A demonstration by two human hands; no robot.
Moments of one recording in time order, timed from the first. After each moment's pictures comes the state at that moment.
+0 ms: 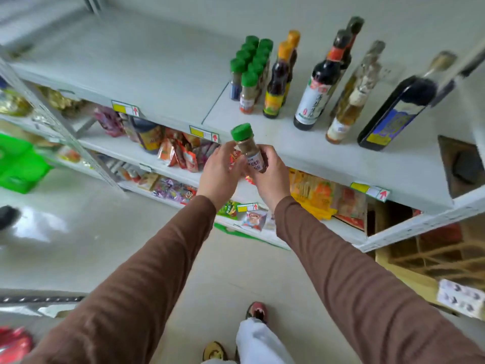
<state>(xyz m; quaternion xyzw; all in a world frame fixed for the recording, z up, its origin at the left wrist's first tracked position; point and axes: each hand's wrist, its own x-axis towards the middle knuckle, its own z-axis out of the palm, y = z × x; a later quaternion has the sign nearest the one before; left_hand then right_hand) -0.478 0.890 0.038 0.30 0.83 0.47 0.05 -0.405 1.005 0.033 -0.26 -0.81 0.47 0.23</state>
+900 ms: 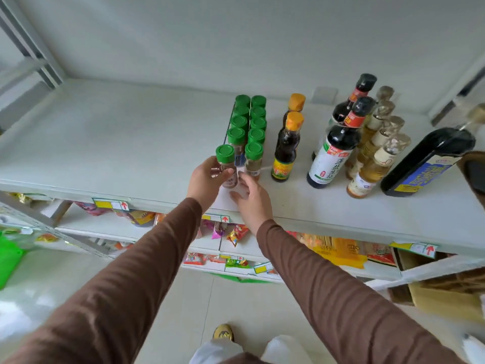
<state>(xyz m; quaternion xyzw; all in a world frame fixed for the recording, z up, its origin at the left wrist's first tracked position) -0.724 0.973 0.040 0.30 0.78 0.53 0.17 -0.602 1.043 0.021 -0.35 -0.76 0.50 0.21</state>
